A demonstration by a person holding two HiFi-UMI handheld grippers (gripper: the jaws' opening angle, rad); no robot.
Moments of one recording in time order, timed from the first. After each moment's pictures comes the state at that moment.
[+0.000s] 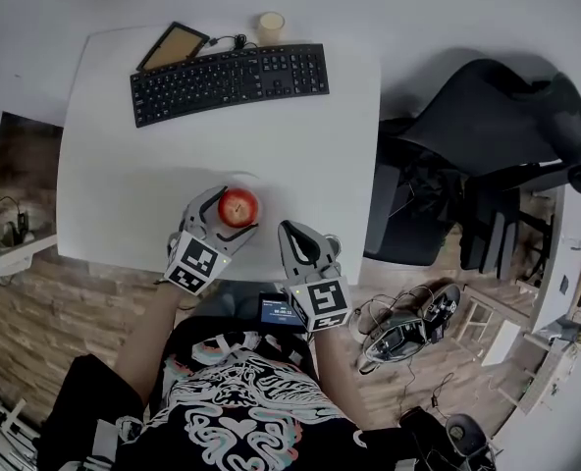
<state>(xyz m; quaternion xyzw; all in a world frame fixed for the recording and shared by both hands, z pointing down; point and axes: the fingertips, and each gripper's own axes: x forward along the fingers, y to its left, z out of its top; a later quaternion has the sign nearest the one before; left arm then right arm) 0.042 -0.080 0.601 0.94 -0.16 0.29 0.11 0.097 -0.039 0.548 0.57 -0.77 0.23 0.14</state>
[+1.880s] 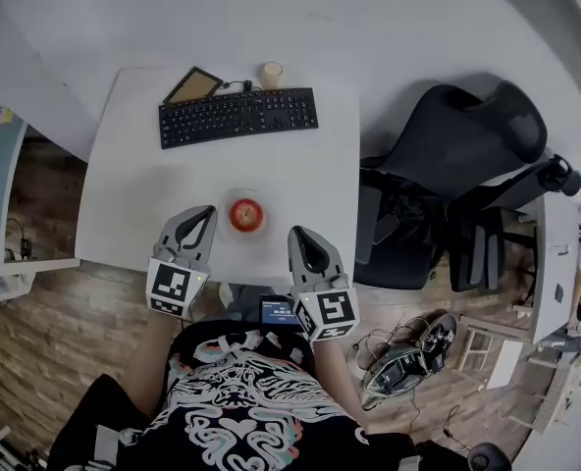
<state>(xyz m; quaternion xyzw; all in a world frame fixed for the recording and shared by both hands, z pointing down) -0.040 -0.079 0.444 0.93 -0.32 0.15 0.03 0.088 -0.009 0.432 0.63 -0.76 0.14 0.07</state>
